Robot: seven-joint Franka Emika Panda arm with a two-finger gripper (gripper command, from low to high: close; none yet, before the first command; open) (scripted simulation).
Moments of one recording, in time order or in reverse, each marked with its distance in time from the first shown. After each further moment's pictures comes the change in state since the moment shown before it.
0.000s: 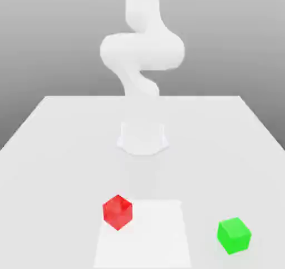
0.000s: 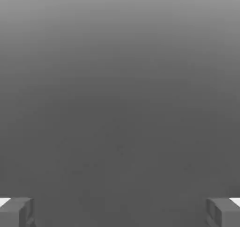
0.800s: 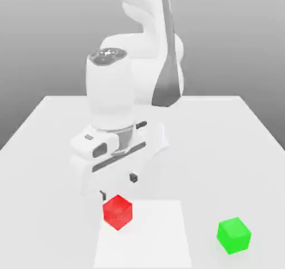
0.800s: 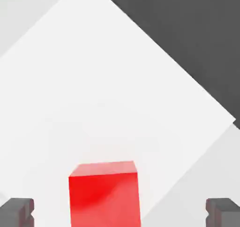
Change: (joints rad) arm 0.157 0.722 -0.300 -0.446 -0.010 0.457 -0.896
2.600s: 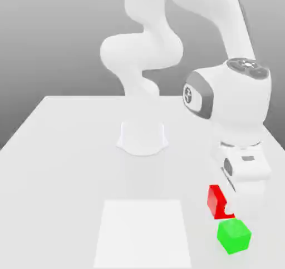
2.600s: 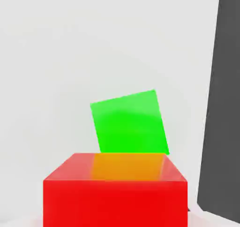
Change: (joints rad) arm 0.109 0.259 0.485 0.306 -0.091 -0.061 -0.286
